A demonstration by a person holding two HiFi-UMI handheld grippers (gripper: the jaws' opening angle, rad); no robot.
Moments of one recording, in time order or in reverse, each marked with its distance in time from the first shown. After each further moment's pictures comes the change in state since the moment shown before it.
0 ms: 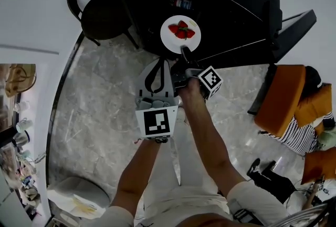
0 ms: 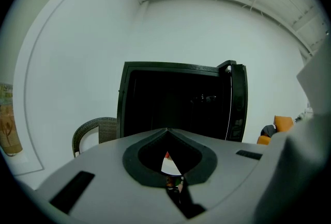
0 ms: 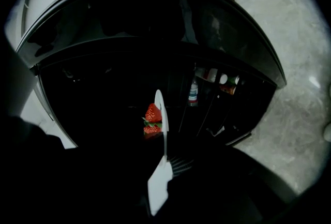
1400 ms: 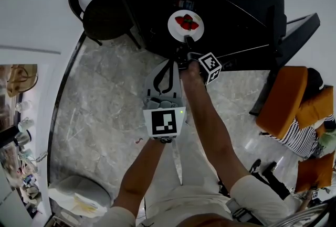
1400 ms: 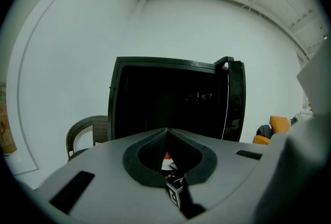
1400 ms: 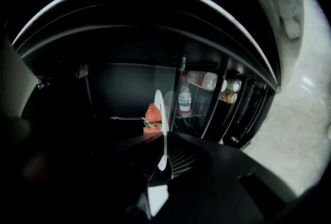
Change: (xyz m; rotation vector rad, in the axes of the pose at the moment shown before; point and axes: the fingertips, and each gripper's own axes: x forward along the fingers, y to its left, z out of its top) left arm 0.011 -0.020 -0.001 0.004 0.008 -0.048; right arm 0.057 -0.031 0.038 0.026 -0.094 -0.049
